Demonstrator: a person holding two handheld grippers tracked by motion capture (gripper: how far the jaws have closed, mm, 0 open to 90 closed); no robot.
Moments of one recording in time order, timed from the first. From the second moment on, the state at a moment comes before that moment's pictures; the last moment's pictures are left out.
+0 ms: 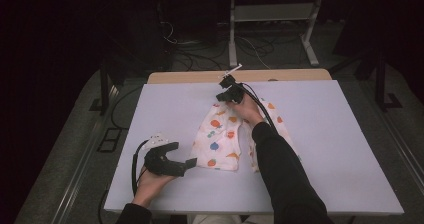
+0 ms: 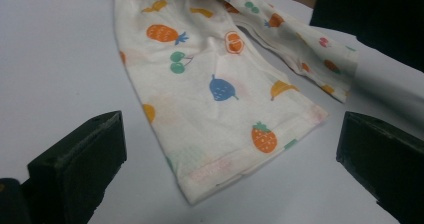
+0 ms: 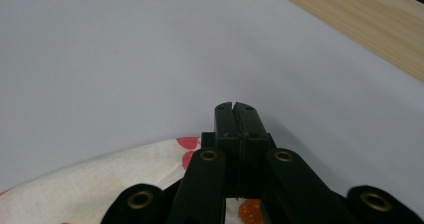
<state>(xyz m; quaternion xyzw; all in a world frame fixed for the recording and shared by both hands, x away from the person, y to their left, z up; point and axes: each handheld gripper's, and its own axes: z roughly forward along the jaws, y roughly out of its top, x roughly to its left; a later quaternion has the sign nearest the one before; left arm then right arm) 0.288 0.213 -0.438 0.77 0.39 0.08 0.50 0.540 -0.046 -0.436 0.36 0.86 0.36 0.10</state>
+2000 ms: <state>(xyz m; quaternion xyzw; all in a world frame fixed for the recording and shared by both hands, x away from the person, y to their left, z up) 0.303 0.205 -0.457 0.85 0.35 0.05 0.39 0.531 -0.049 -0.427 0.36 0.84 0.38 0.12</state>
